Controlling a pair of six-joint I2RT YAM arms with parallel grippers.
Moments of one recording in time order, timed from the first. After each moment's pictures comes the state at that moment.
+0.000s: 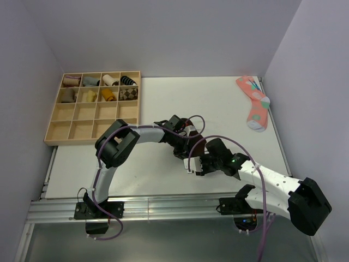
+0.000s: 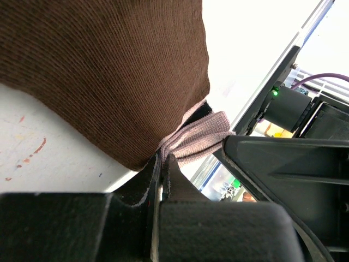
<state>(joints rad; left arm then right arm) -0.79 2.15 1.34 -0.25 0.77 -0.65 0.68 1.01 0.43 -0.34 -0.28 -1.04</state>
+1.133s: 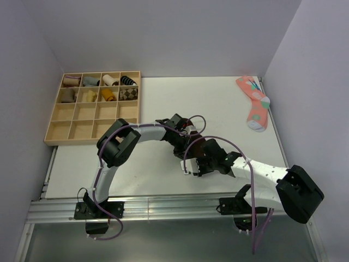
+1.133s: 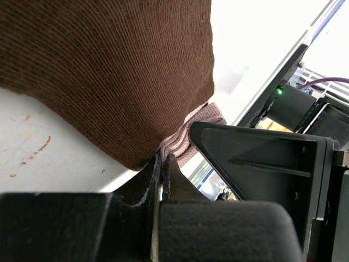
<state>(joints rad) -0.79 2.17 1.40 -0.36 0.76 -0.62 0.71 1.15 0.43 -0.27 -0.27 -1.06</state>
